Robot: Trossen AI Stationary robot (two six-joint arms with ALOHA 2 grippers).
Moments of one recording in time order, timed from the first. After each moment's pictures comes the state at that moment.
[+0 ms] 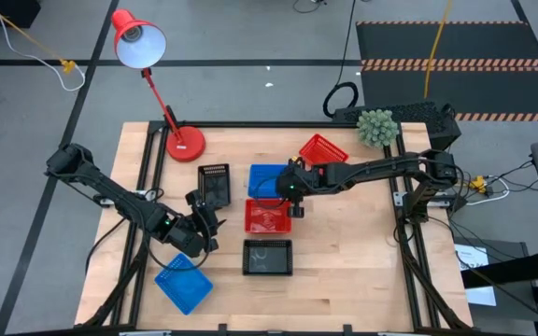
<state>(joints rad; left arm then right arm) -0.52 1.26 0.69 -0.46 -0.77 -0.55 -0.06 1.72 1.17 -0.42 0.18 -0.13</state>
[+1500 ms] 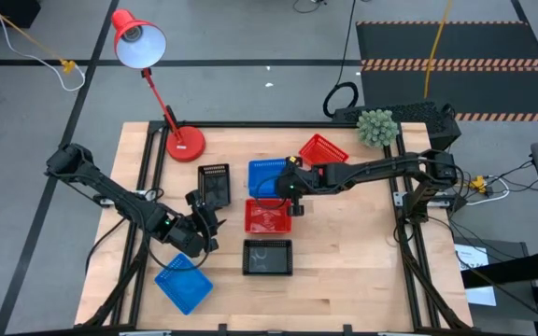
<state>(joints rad) -0.52 1.26 0.69 -0.46 -0.77 -0.55 -0.05 1.72 1.17 -0.39 0.23 -0.25</state>
